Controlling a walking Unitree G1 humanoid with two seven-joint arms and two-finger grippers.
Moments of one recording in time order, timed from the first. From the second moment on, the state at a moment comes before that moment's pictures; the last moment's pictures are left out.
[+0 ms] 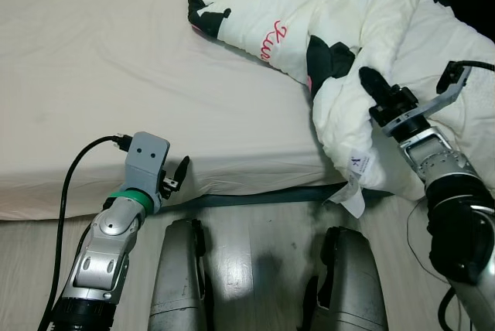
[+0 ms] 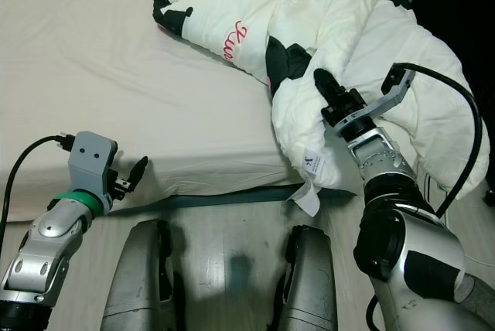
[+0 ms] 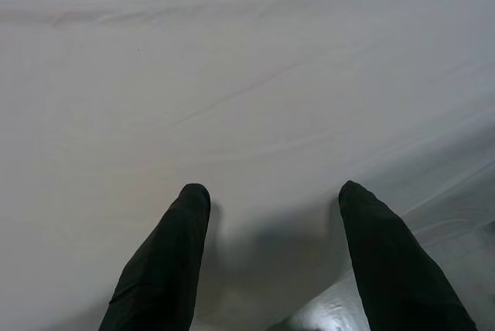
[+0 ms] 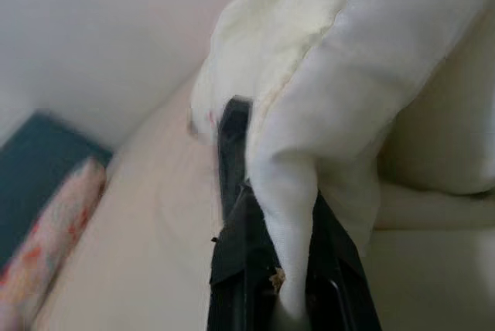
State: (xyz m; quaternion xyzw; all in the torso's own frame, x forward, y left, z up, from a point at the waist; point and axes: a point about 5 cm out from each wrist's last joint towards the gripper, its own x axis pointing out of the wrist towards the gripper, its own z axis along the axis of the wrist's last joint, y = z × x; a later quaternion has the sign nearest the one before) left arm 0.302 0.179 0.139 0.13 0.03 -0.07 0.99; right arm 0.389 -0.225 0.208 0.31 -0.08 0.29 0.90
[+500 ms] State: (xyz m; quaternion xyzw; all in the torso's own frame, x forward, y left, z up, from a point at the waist) left arm 0.314 0.157 0.170 0.10 -0.02 -0.09 0.99; right arm 0.338 -0.064 0.163 0.15 0.03 0.67 0.72
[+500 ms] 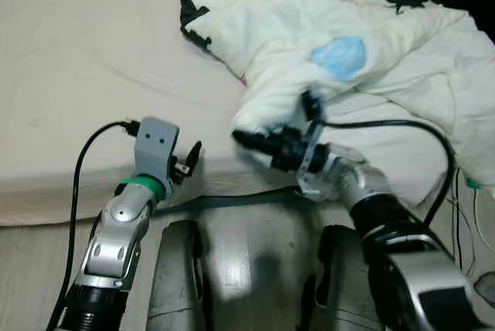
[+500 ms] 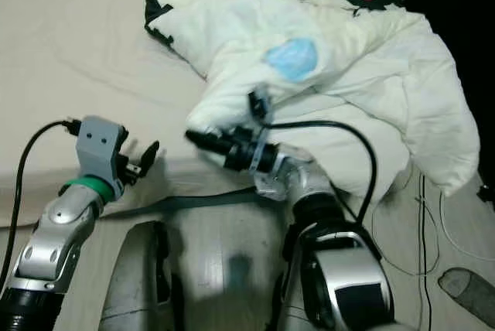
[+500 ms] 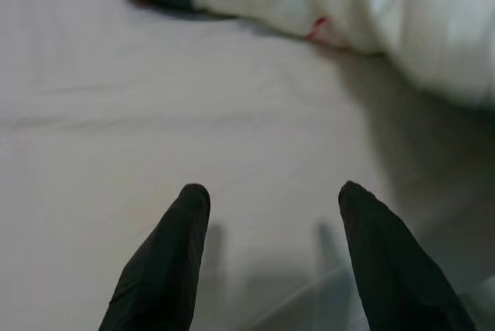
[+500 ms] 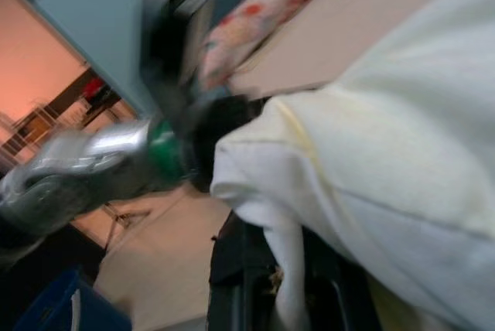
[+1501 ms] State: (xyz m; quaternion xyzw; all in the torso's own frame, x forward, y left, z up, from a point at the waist) left arm 0.318 0.138 0.190 0.06 -0.05 -0.10 0.99; right arm 0.273 -0.075 0.133 0.19 0.12 0.67 0.71
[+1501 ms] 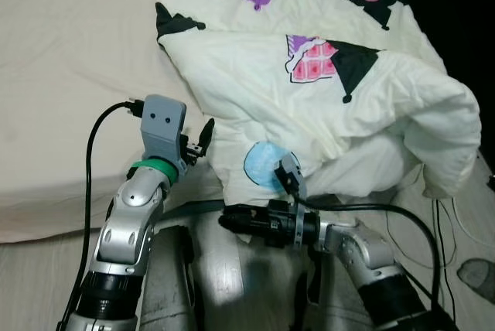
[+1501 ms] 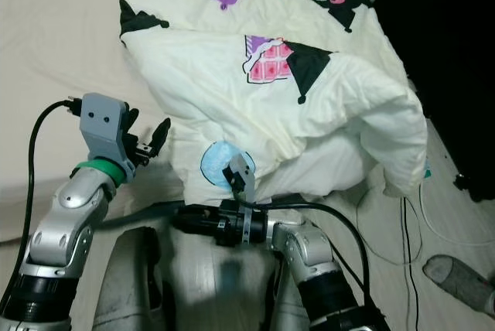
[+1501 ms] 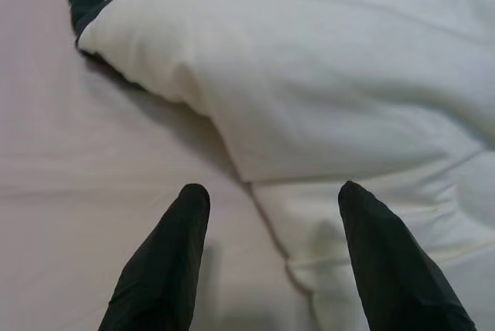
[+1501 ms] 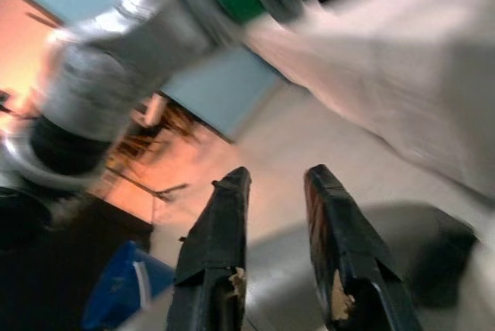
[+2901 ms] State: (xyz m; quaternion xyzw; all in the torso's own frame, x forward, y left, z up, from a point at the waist) left arm 0.316 0.124 0.195 0.07 -0.09 -0.12 0.99; right arm 0.302 -0.167 0.204 0.04 -0.17 0.14 0.97
